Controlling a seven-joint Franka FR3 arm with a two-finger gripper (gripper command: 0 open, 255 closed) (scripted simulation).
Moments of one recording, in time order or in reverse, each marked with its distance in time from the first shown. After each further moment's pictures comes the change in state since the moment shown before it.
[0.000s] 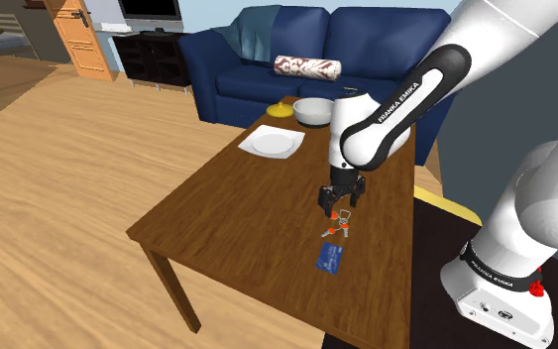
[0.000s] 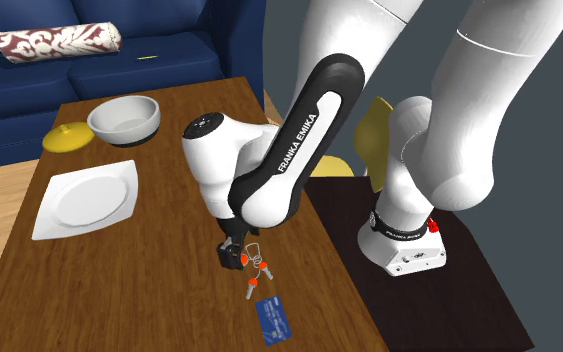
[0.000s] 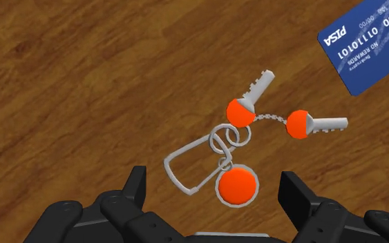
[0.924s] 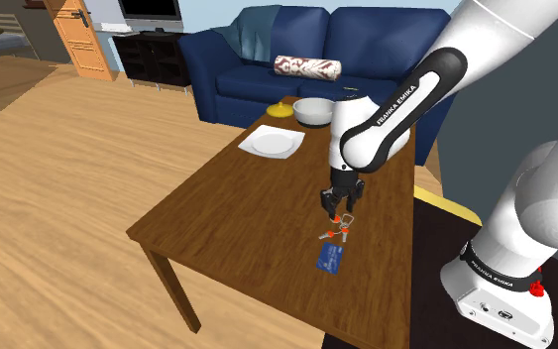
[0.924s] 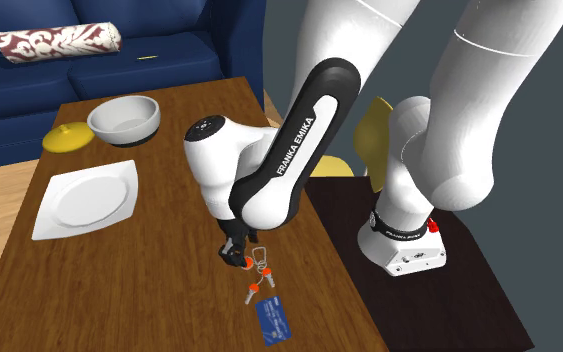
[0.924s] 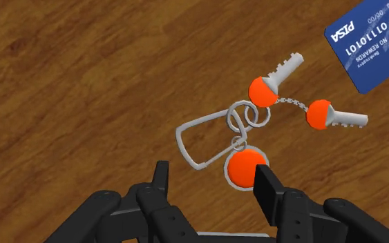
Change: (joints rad) arm -0.001 0.017 -0.002 -0.004 0.002 0.024 -0.002
